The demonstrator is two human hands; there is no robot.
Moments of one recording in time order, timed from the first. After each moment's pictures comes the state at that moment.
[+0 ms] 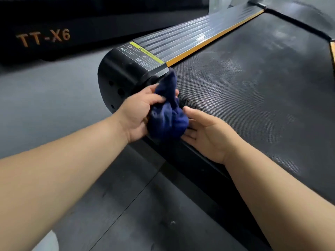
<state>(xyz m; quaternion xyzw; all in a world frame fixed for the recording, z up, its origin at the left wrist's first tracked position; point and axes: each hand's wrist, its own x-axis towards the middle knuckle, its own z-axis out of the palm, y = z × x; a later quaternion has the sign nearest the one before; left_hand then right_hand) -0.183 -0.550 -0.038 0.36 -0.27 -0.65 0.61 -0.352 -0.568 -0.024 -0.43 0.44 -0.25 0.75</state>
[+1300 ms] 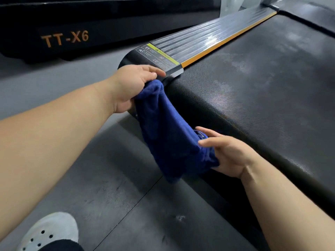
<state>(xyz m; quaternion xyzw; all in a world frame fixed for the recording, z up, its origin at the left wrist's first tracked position) -0.114 -0.540 0.000 0.57 -0.41 -0.50 0.50 -0.373 -0.545 -0.043 -0.37 0.47 -0.17 0.78</state>
